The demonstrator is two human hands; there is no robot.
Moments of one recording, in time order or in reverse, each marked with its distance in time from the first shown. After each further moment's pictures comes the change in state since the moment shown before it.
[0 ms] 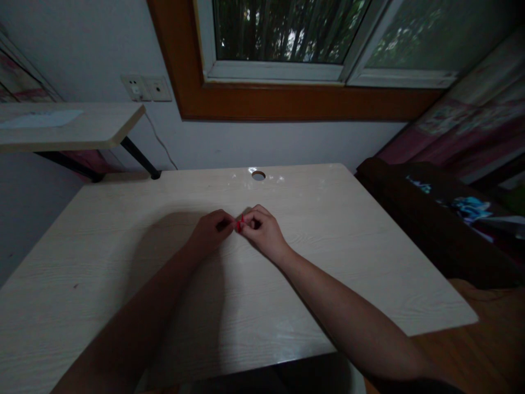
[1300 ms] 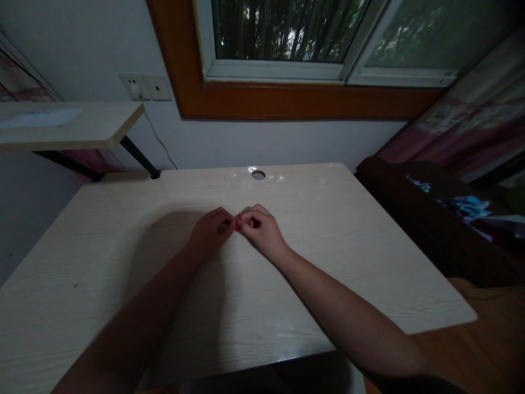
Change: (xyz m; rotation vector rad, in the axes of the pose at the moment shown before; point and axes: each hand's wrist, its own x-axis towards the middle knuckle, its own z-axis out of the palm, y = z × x) left_hand -0.003 0.001 0.003 0.107 0.056 0.182; right_hand -0.002 0.006 0.003 -0.004 -0.006 0.005
